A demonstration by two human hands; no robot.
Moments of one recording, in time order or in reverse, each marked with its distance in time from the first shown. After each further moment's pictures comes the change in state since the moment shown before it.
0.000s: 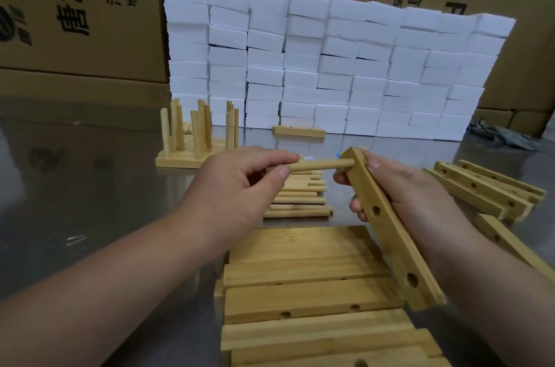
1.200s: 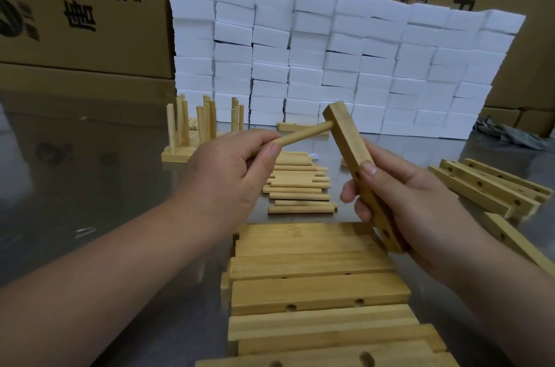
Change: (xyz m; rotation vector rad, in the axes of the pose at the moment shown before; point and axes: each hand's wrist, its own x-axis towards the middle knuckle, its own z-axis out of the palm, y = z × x) left_hand 0.004 -0.010 -0.008 0.311 0.131 0.088; right_hand -0.005 0.002 -0.001 -0.262 -0.183 -0.166
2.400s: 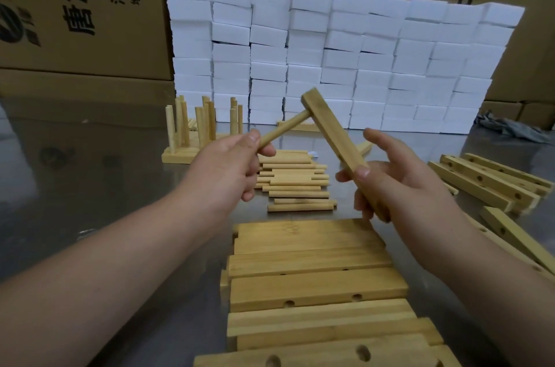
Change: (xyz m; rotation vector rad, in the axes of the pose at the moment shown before) left_hand 0.010 -0.003 0.008 -0.666 -0.099 -0.556; right_hand -0.001 0.005 0.001 -0.152 0.123 -0.109
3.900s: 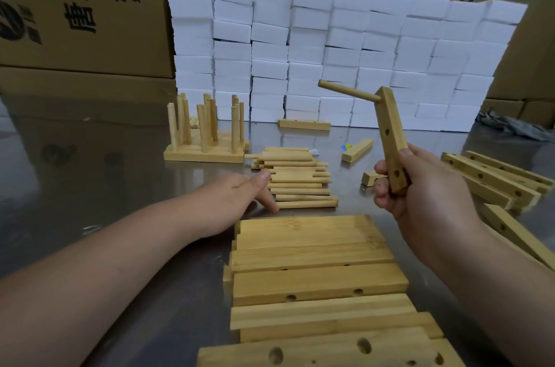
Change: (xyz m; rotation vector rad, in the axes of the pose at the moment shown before) left_hand 0.010 -0.033 -0.026 0.702 -0.389 -0.082; right_hand 0.014 0.020 -0.003 0.457 0.358 0.238
